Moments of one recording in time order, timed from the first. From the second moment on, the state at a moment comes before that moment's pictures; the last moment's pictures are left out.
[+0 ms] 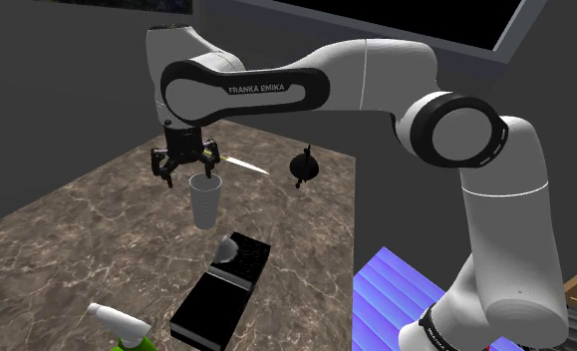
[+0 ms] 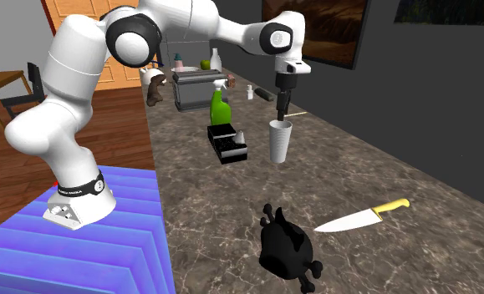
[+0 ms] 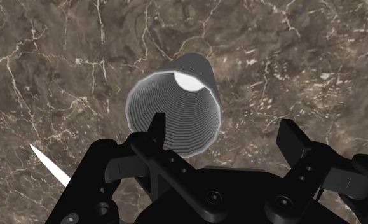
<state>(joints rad) 0.22 0.61 0.38 -1.25 -0.29 1.77 0.80</state>
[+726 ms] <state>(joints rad) 0.21 0.62 0.38 -1.31 -0.29 1.84 0.80</state>
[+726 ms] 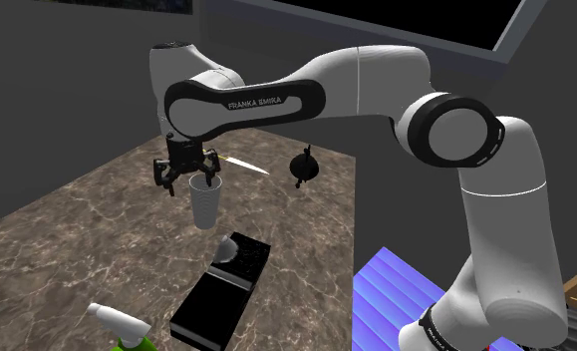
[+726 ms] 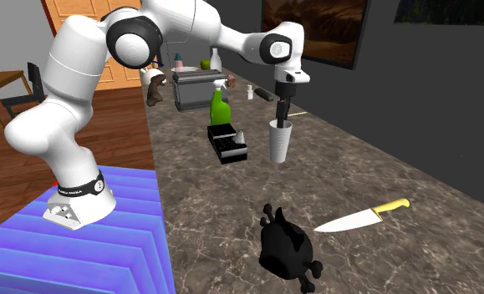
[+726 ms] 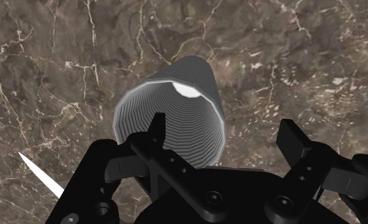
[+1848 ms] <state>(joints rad) 0.22 0.61 0.38 -1.26 -0.29 1.78 0.79</state>
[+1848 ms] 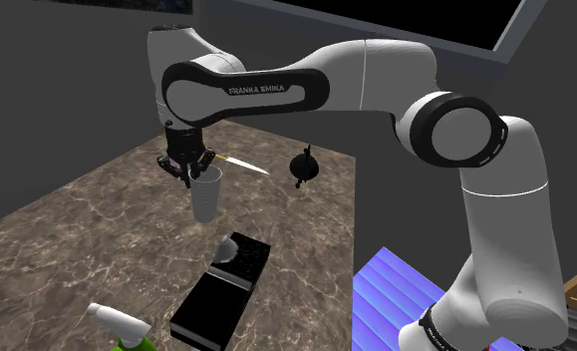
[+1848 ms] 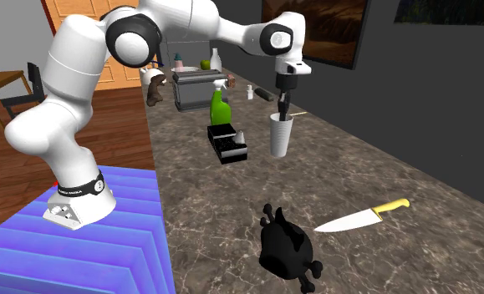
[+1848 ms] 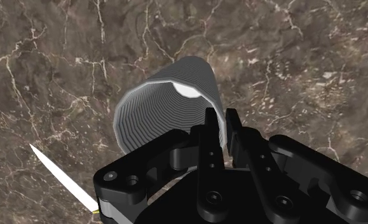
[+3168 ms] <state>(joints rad) 0.28 0.65 0.38 -0.92 -0.29 1.49 0.75</state>
